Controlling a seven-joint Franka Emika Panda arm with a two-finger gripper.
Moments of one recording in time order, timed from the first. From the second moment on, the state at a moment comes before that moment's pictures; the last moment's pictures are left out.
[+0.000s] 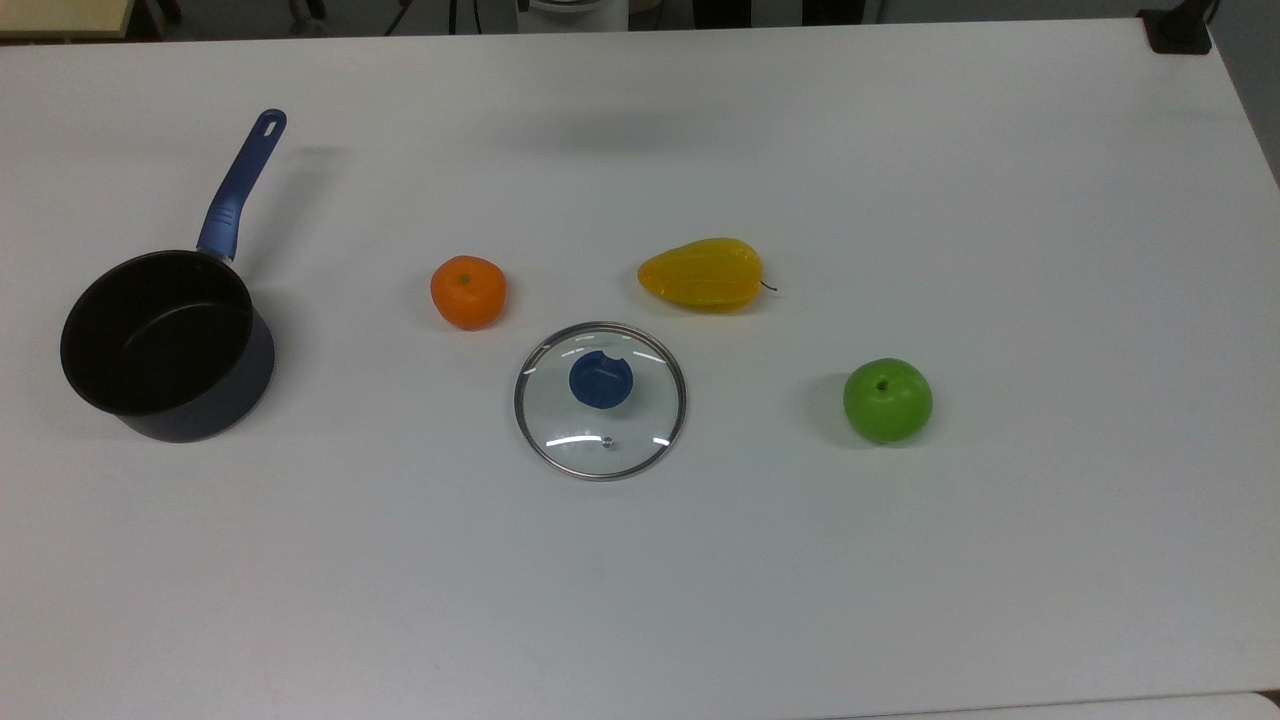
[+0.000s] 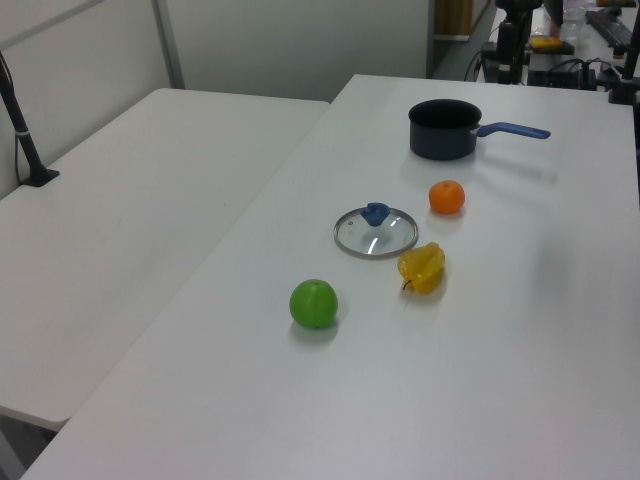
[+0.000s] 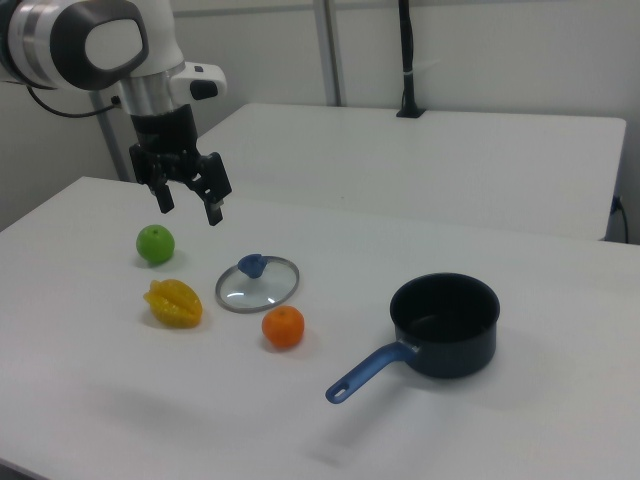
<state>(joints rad) 0.11 -0.09 -0.11 -1.73 -0.01 1.65 -0.02</state>
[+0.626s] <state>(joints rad) 0.11 -0.08 -0.11 -1.73 -0.01 1.68 -0.02</state>
